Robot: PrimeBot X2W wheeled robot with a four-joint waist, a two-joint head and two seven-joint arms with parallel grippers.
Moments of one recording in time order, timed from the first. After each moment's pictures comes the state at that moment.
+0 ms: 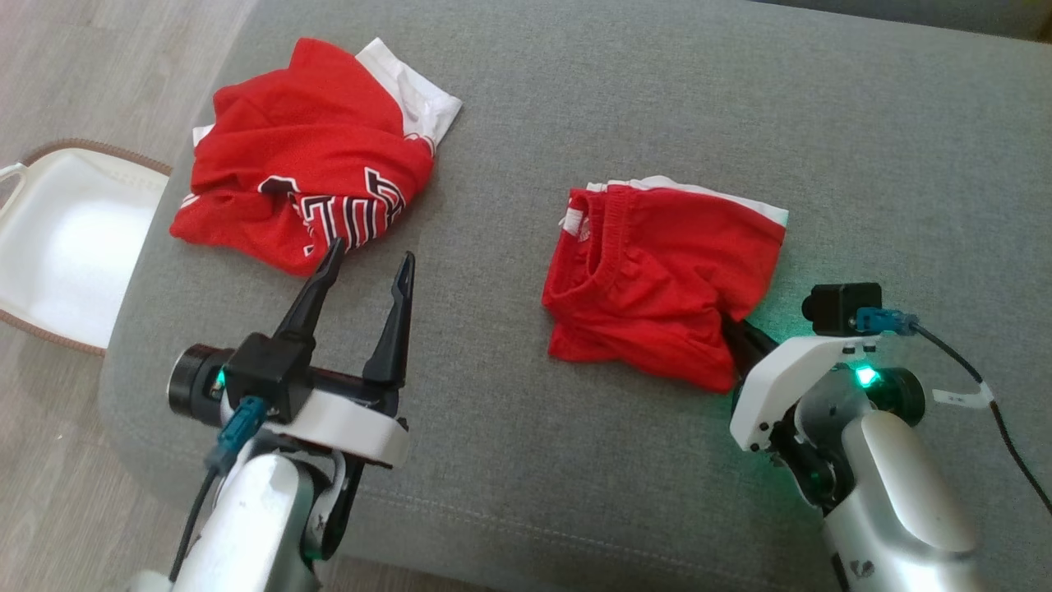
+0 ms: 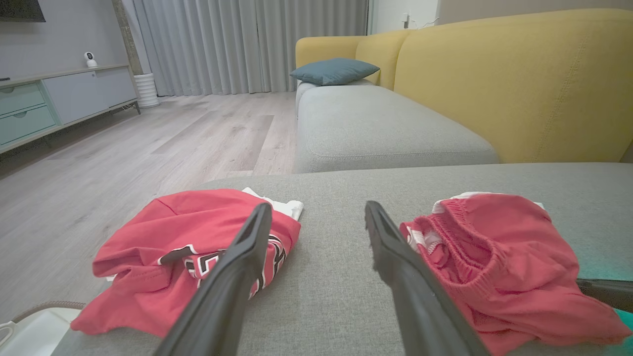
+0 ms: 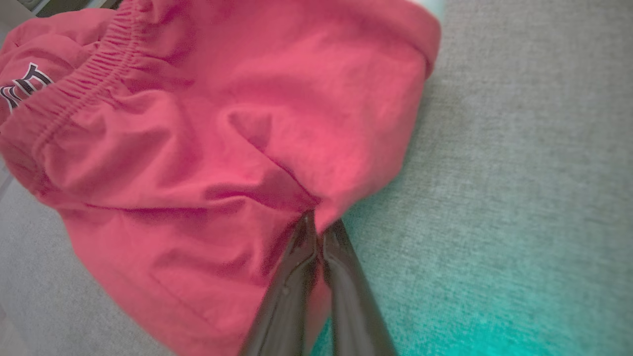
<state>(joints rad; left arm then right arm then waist) -0.21 0.16 -0.37 0.13 -0.18 0.04 -0.25 -0.32 -0.05 0.15 0.50 0.31 0.12 0.31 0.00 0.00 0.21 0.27</state>
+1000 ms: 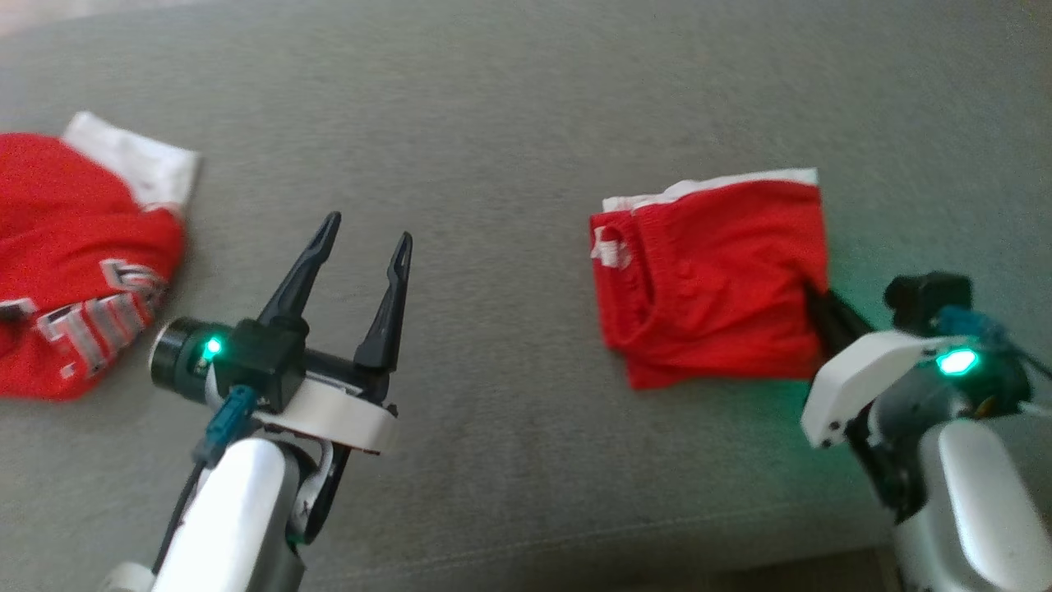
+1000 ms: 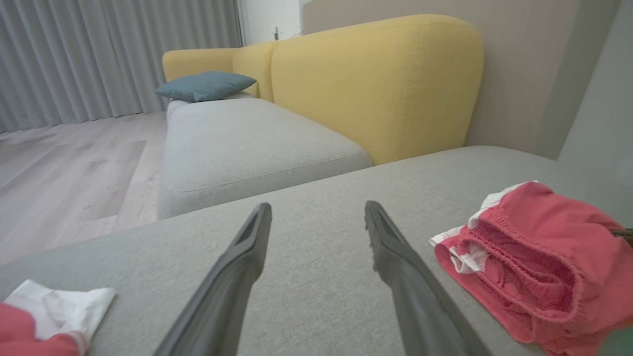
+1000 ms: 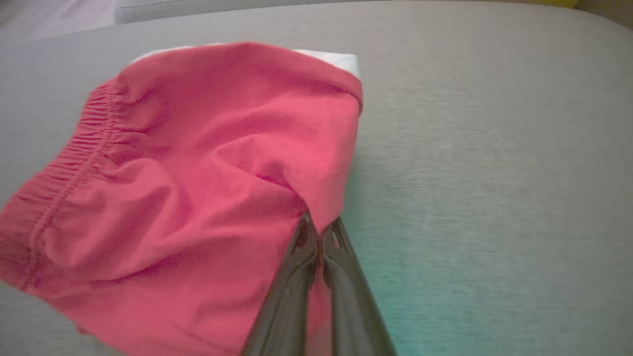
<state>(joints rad) -0.23 0.18 -0.36 0.10 -0.14 0.01 -0.25 -0.20 -0.08 0.03 0.19 0.13 0.12 0.35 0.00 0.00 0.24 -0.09</state>
